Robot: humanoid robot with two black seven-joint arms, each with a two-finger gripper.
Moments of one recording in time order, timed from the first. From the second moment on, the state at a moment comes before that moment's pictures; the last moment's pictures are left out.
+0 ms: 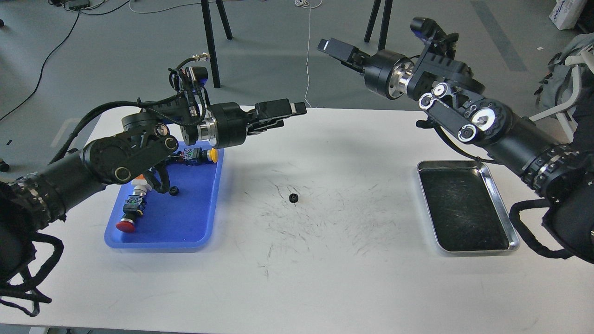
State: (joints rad) left arm -1.04 0.28 -0.27 -0.84 1.30 -0.35 -0.49; right arm 1.24 -0.13 0.34 0.48 -1.00 0.22 0.31
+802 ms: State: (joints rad) left arm -0.99 0.22 0.03 -0.86 1.73 0.13 -0.49; right arm 1.39 -0.18 0.34 0.31 -0.91 0.35 0.31
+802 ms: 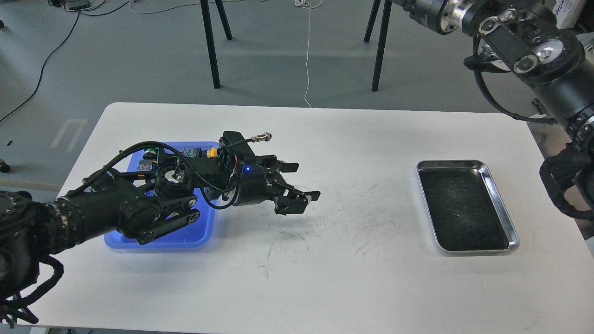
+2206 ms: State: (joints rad) left arm -0.97 0.03 0.22 -0.53 1.77 0.19 -0.49; right arm 1.41 -0.18 0.34 0.31 -0.91 0.35 0.31
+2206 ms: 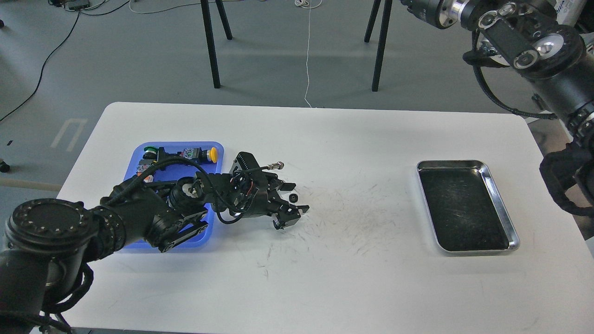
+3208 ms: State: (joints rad) left arm -0.97 0.03 0.23 -0.51 1.77 0.22 -0.49; right arm 1.40 -0.16 0.34 0.31 -0.91 0.33 0.31
